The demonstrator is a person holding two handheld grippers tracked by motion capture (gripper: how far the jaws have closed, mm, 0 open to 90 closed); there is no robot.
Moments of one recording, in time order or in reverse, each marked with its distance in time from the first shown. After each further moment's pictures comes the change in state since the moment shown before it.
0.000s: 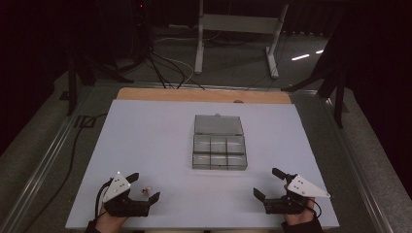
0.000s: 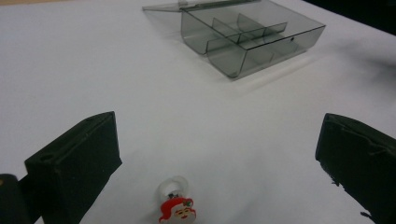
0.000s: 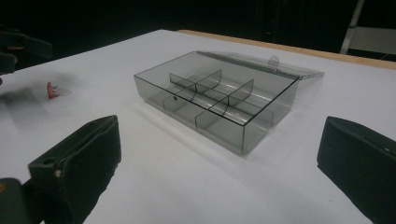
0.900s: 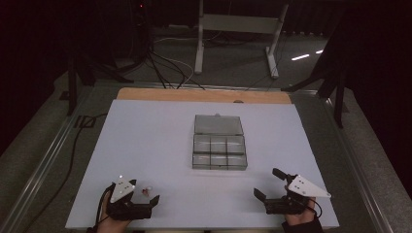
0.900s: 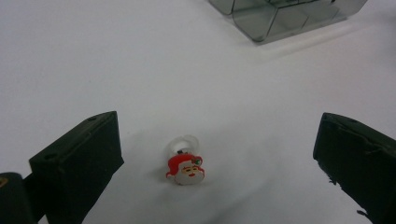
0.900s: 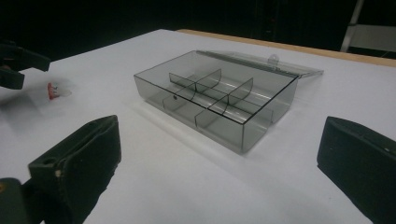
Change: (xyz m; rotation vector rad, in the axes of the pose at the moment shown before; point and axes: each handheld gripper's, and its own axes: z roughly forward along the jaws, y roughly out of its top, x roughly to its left) left arm -0.009 -0.007 0.003 0.131 0.100 -0.048; right arm -0.001 0.000 -0.001 0.001 -0.001 0.009
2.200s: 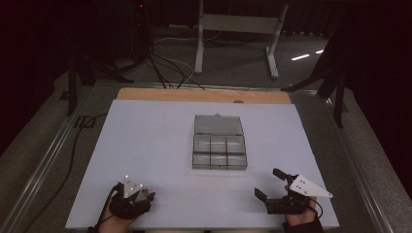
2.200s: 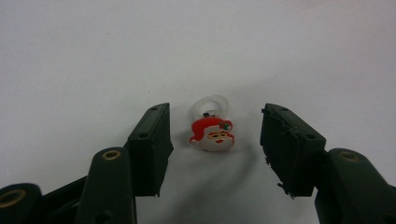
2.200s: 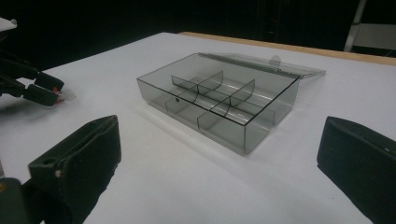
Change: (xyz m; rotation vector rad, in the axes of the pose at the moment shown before) left arm -0.004 0.000 0.012 0.184 0.152 0.047; right arm -0.001 0.000 -0.002 -0.008 0.012 0.017
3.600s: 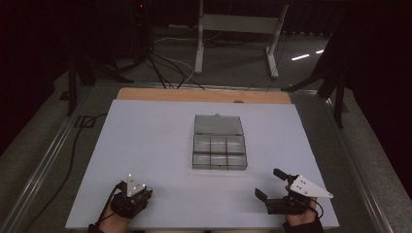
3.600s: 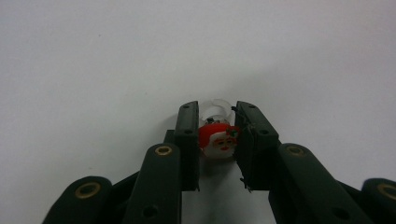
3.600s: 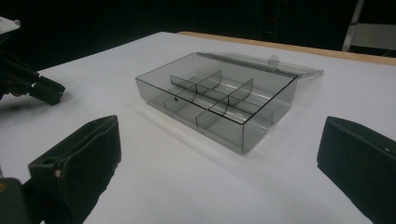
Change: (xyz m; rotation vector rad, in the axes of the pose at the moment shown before) left arm 0.000 0.003 0.003 0.027 -0.022 0.053; right arm 0.000 0.000 -0.001 0.002 -0.006 -0.002
